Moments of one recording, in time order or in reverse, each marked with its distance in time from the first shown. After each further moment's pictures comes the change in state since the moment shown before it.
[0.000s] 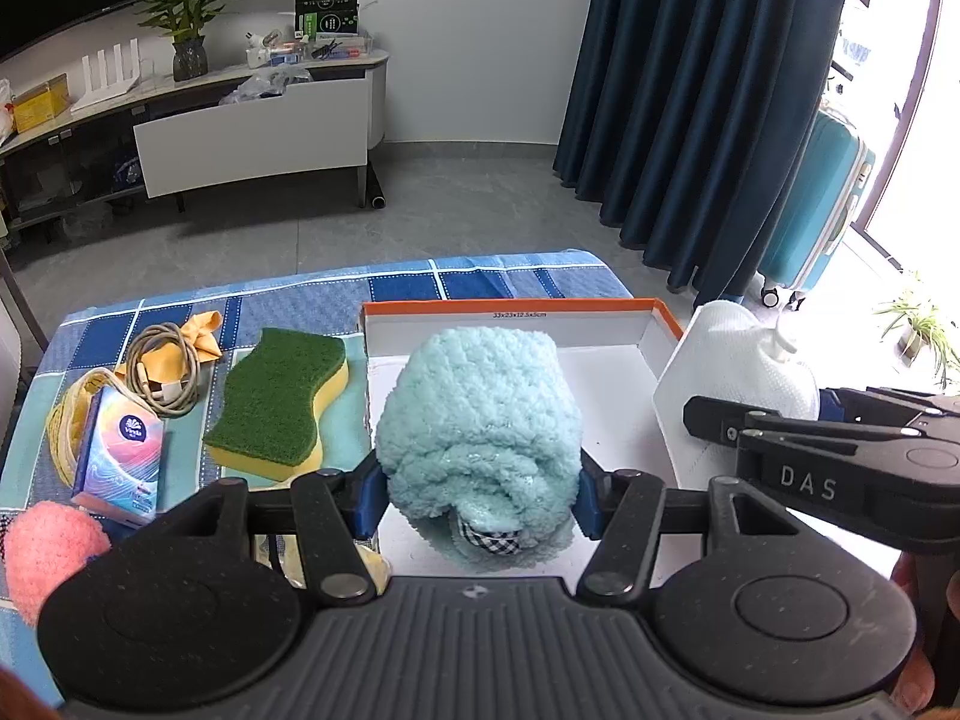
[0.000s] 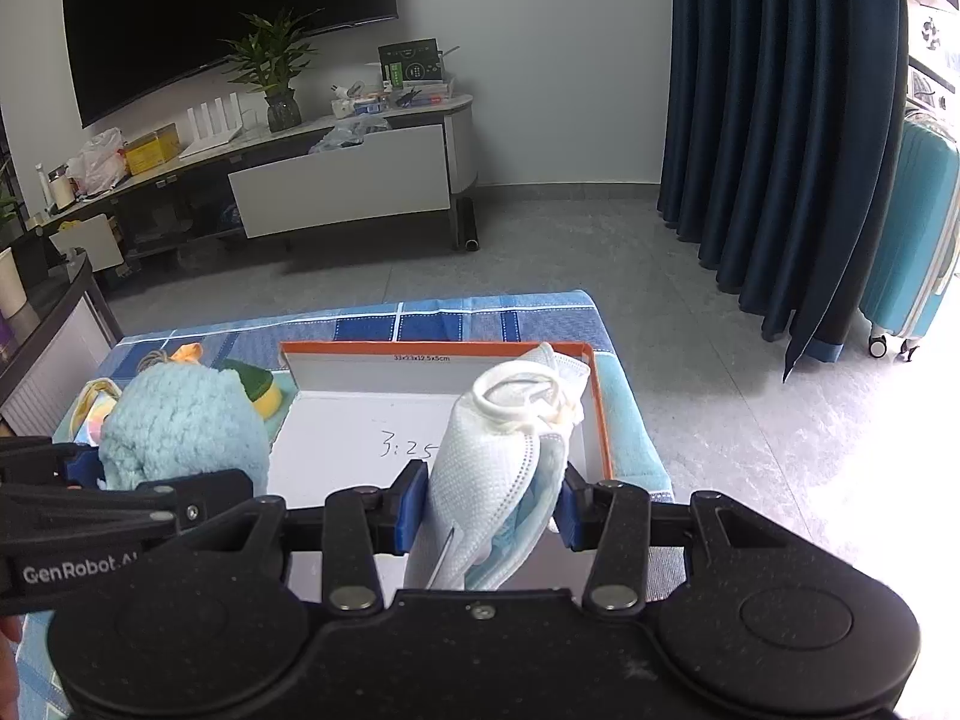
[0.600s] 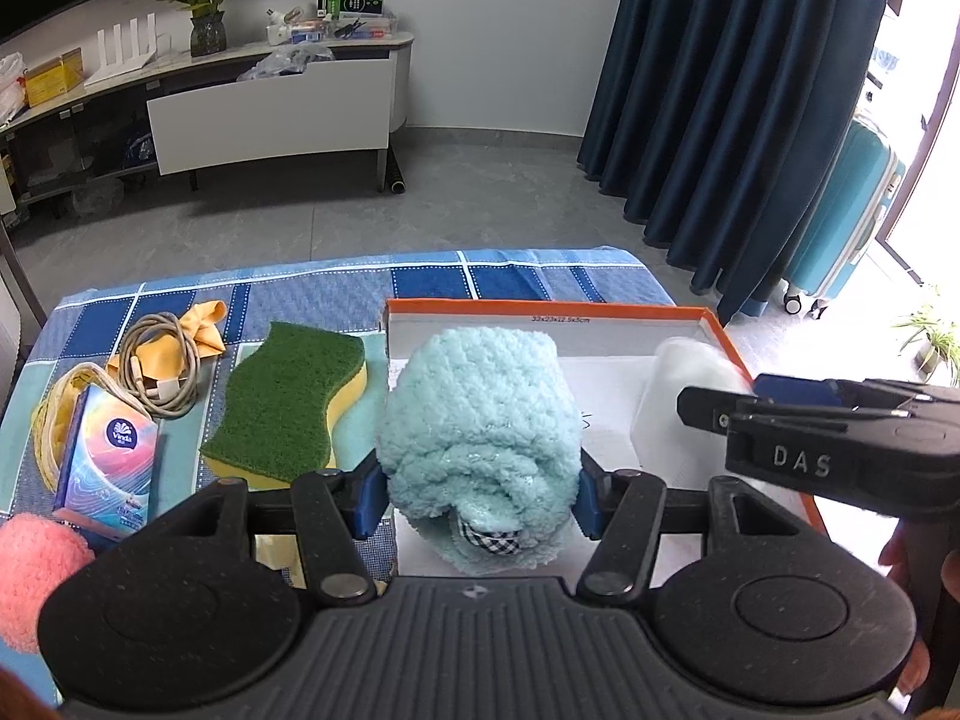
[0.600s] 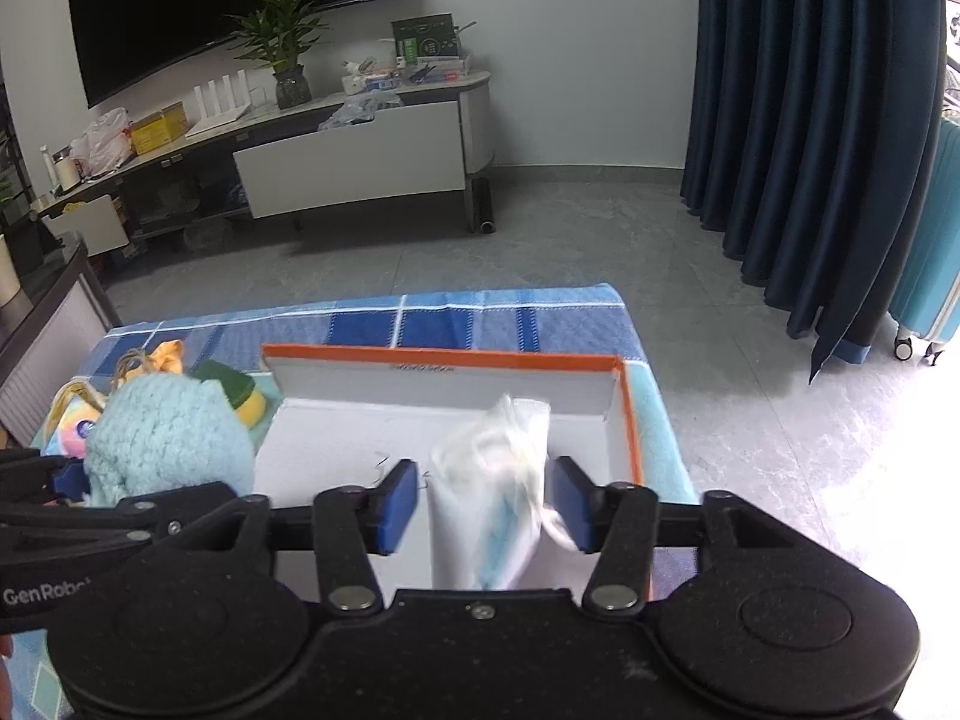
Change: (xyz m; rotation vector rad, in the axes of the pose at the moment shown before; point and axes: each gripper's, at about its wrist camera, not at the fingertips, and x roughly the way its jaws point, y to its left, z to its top) left arm 0.028 0.013 0.012 -0.045 0.028 0.022; right arm 0.051 -0.005 0.022 -0.022 0.037 0.020
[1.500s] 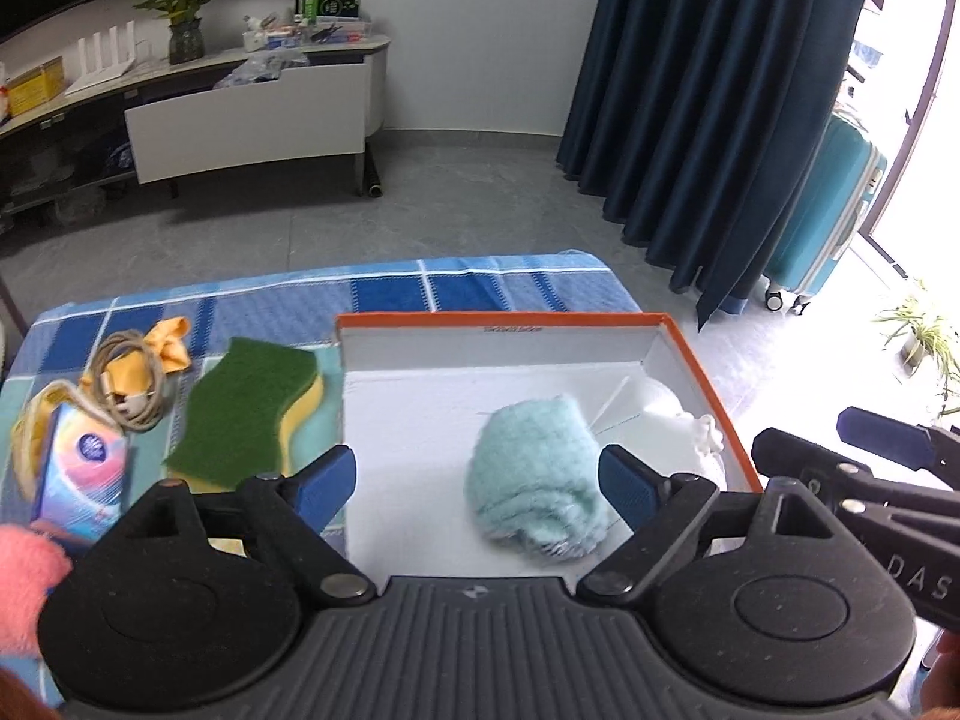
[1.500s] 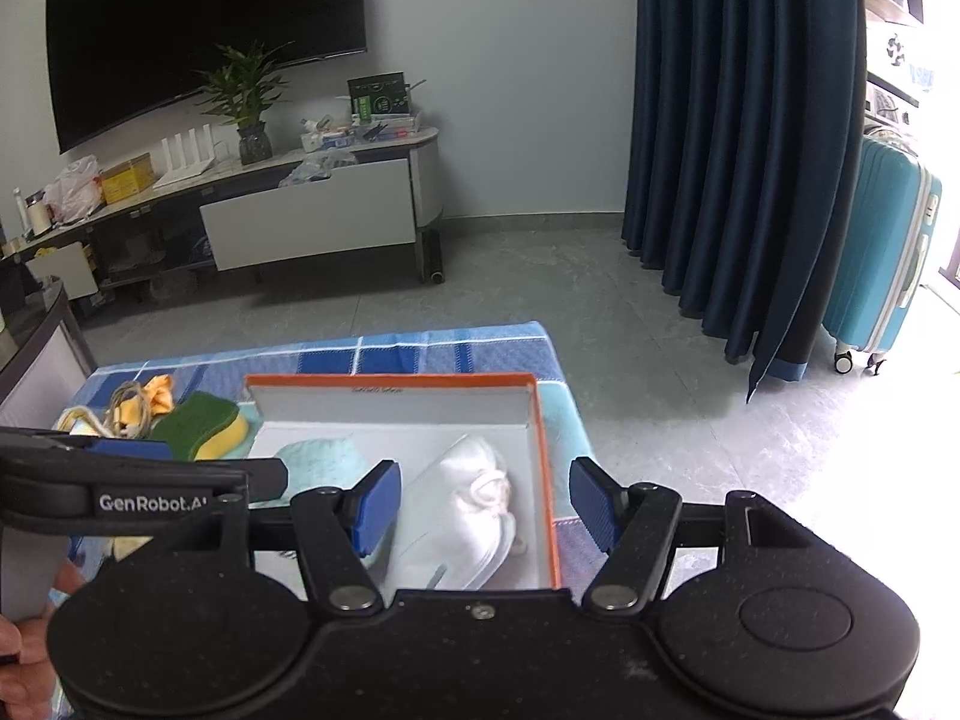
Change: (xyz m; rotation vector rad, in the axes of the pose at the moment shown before) left arm -0.009 -0.017 0.001 0.014 -0.002 -0.019; right arm -0.071 -0.004 -0.029 0.031 -0.106 -0.073
